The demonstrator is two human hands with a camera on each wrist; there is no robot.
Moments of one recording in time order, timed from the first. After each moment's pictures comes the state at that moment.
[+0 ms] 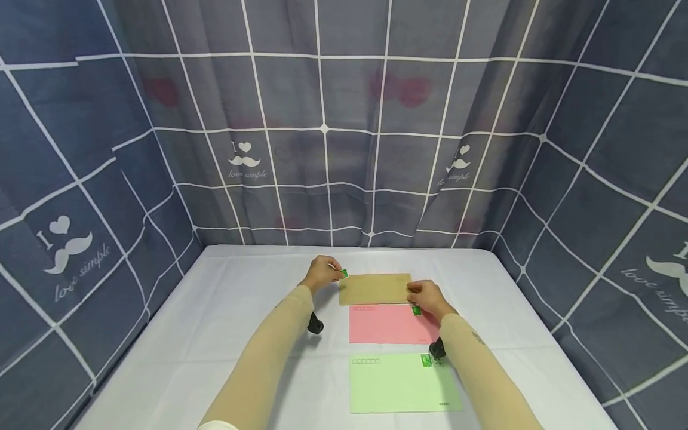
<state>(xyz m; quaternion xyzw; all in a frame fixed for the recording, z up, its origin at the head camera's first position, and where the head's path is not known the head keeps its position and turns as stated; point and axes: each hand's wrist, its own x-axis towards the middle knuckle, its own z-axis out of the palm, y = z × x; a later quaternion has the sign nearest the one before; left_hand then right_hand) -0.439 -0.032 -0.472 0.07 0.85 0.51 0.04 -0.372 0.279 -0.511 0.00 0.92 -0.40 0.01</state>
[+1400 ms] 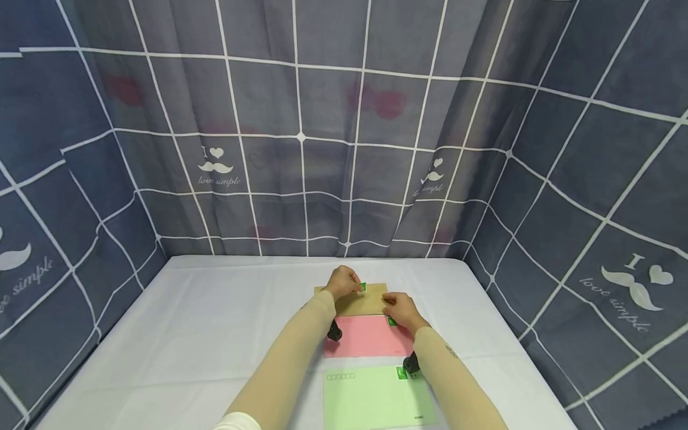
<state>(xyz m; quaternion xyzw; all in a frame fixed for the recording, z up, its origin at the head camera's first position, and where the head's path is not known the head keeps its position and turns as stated) -0.454 0.074 -0.486 0.16 0.86 0.48 0.10 -0.368 0.269 -0.517 0.03 0.90 -0.43 0.00</state>
